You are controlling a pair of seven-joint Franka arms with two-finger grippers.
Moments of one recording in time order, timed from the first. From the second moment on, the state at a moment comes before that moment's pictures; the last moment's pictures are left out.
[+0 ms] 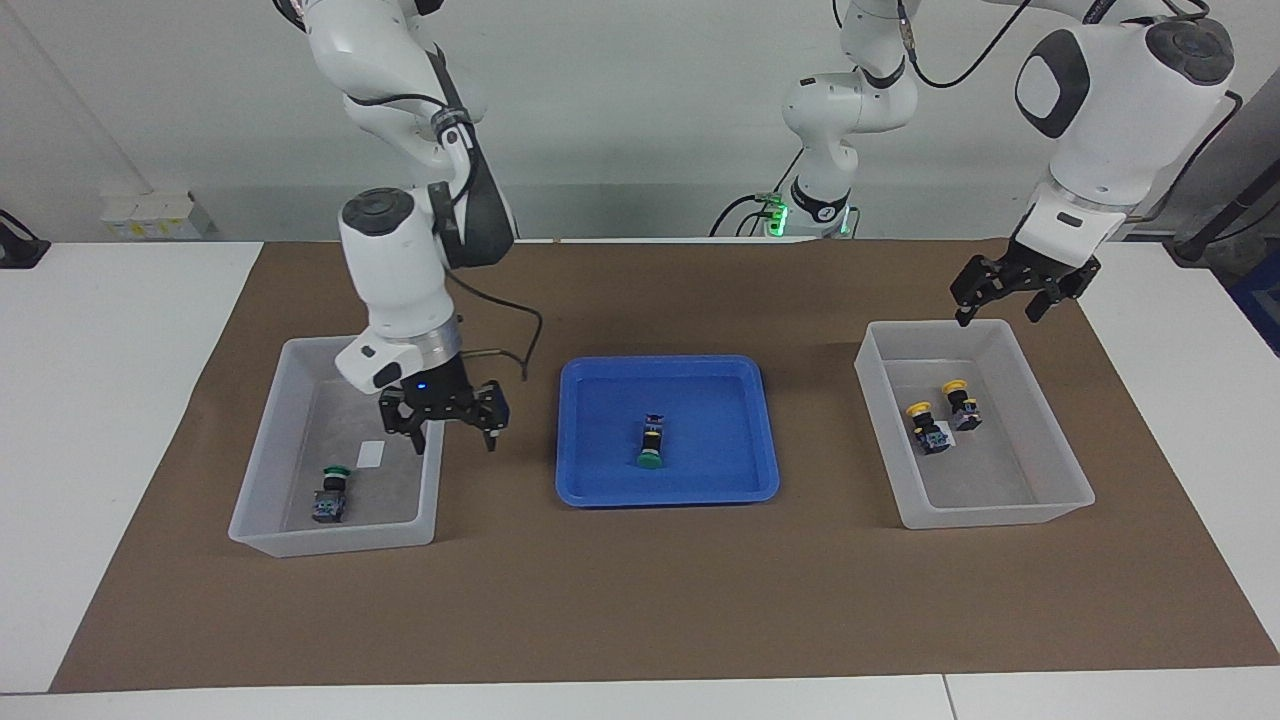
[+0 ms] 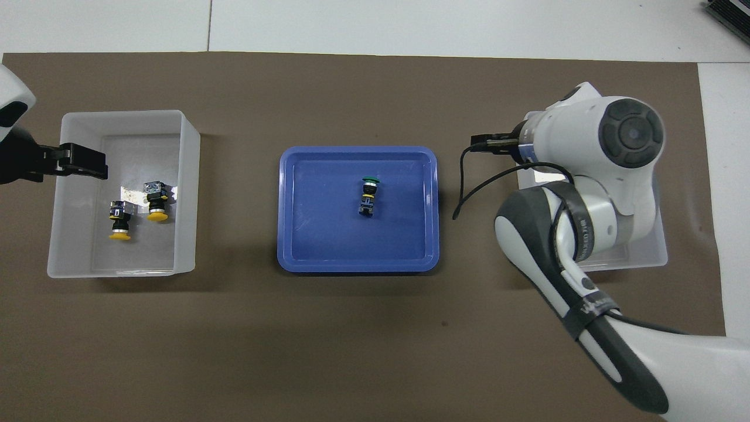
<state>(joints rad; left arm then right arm) 0.00 0.04 -0.04 -1.66 0.01 1.74 -0.02 0.18 0.27 0.11 -1.80 -0.07 2.35 0.37</state>
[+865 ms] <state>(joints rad) 0.00 0.04 -0.04 -1.66 0.01 1.74 -0.02 0.51 0.55 0.11 -1.60 -0.26 2.32 0.81</state>
